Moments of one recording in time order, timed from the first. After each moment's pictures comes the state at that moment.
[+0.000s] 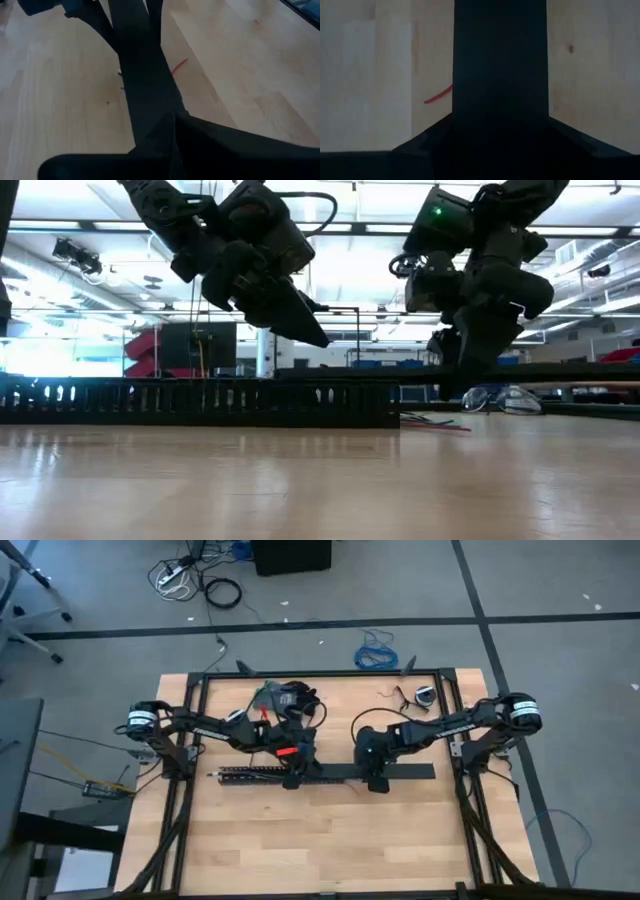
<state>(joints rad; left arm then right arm) 0.08 1.66 0.85 0.16 0.30 0.23 -0.01 1.54 0.82 -0.35 -0.15 0.09</state>
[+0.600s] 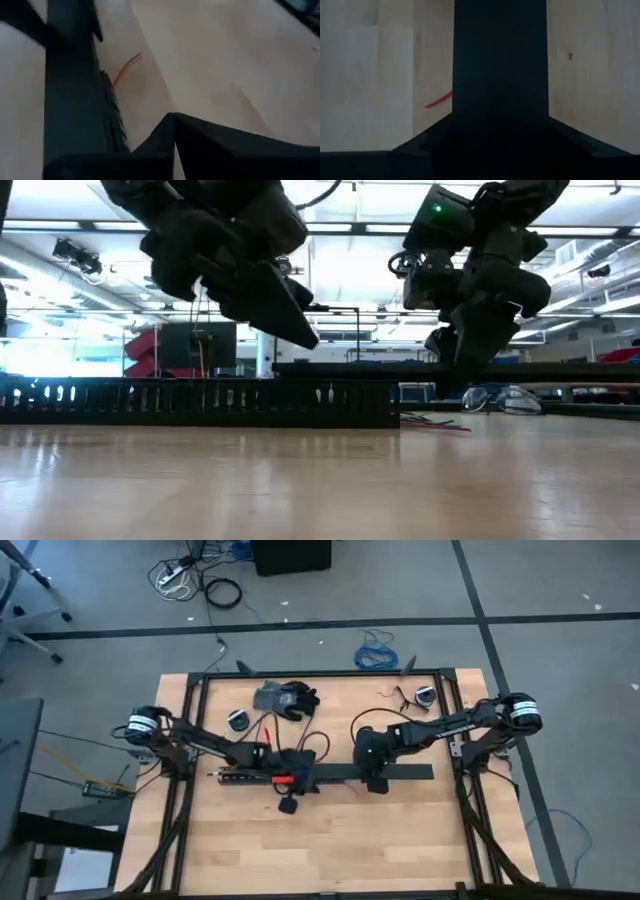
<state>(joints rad) -0.13 1.68 0.85 0.16 0.10 0.13 -0.01 1.54 0.82 -0.34 -0.15 0.09</state>
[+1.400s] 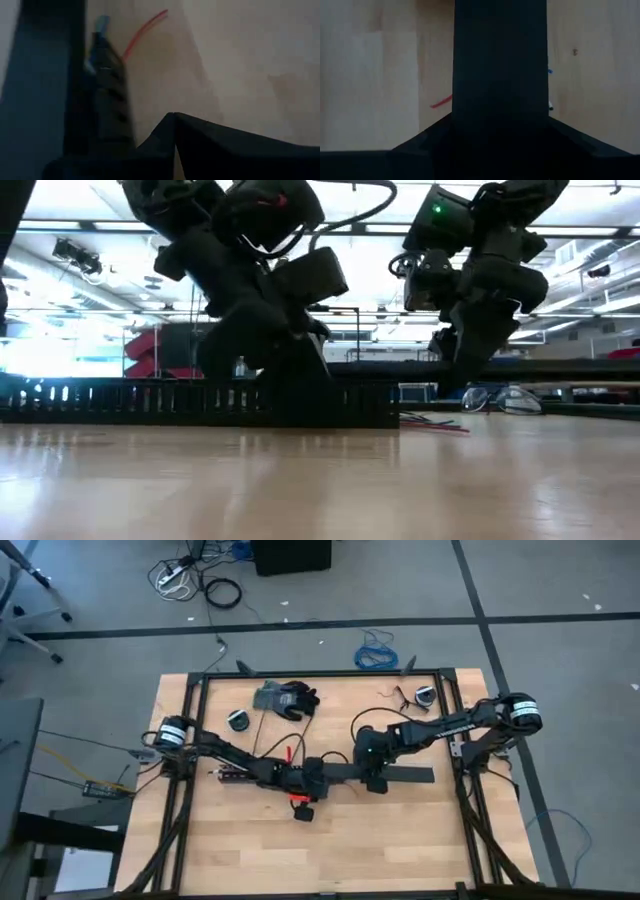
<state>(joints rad) -0.20 1.91 1.02 0.06 -0.16 0.10 -0.01 1.54 0.82 -0.35 -0.17 0.14</state>
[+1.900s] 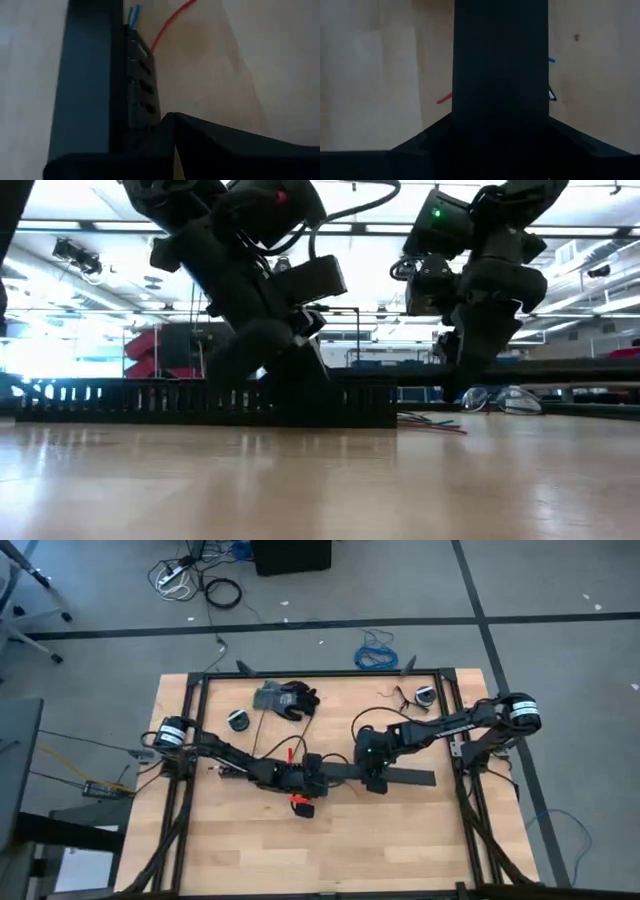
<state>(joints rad) -0.21 1.91 1.04 0.00 -0.31 0.14 -0.01 1.55 0.82 -0.36 -0.21 0.20</state>
